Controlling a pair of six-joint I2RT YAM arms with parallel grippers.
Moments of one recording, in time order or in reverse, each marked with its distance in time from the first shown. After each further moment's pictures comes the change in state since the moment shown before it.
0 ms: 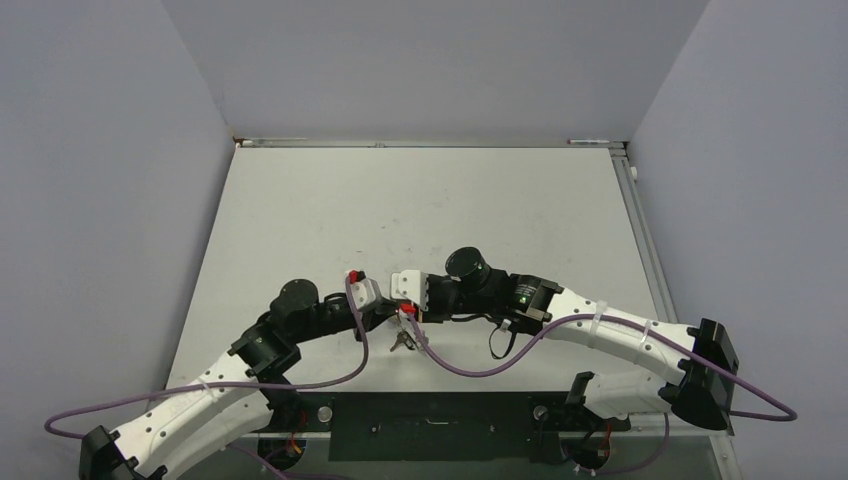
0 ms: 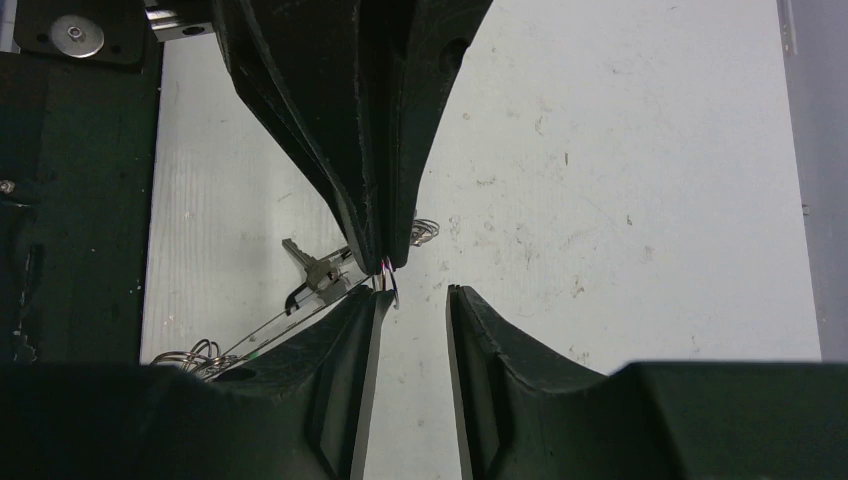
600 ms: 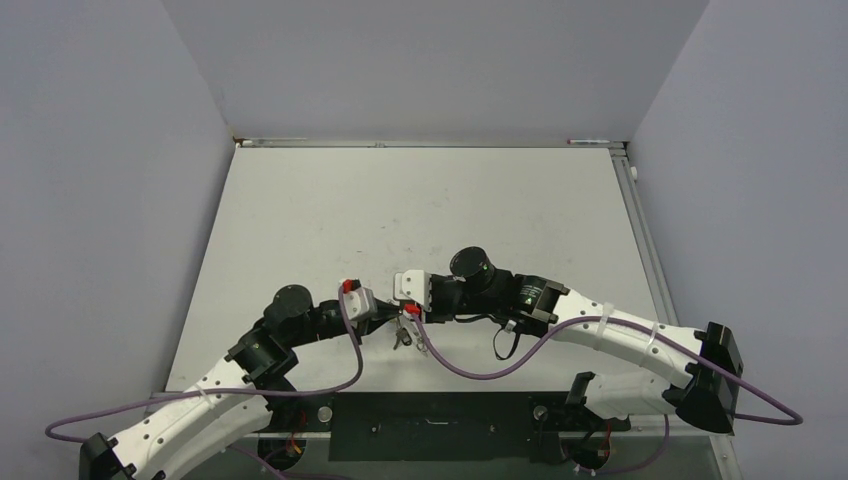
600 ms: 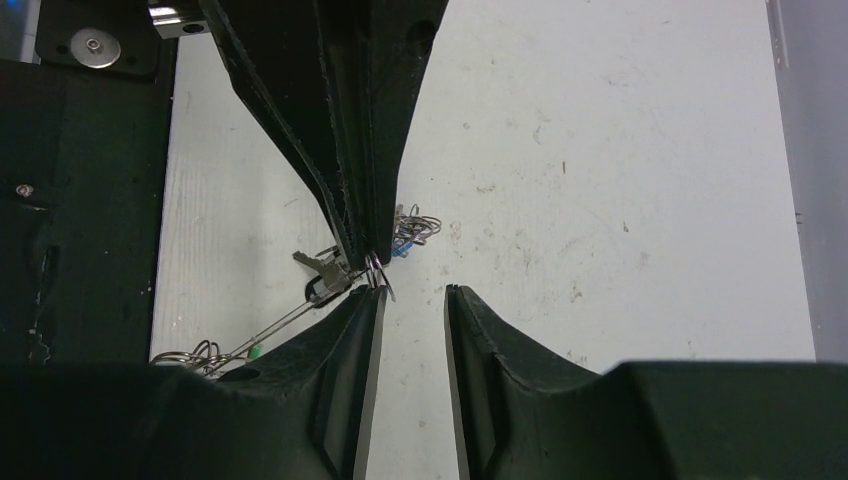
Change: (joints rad) left arm 0.000 -0.046 -0.026 0.032 0.055 0.029; right arm 0.000 -0.027 0.000 -0.008 -0.008 0.003
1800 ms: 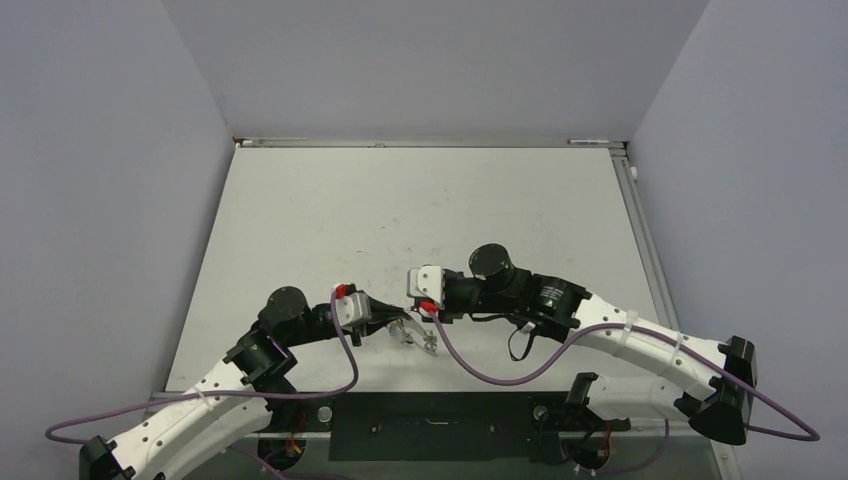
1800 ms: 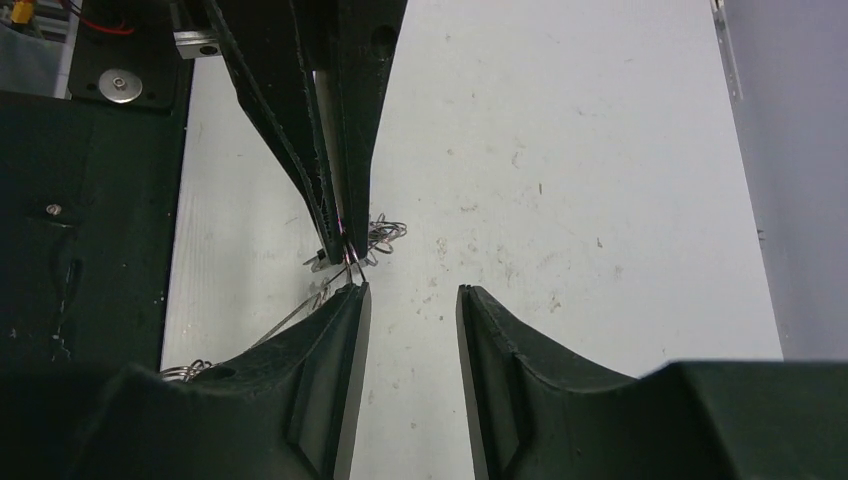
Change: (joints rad) left arm 0.004 -0.016 -0.005 0.066 0.076 0.003; right arm -0.021 -0.094 0.003 -0.018 -0.033 0.009
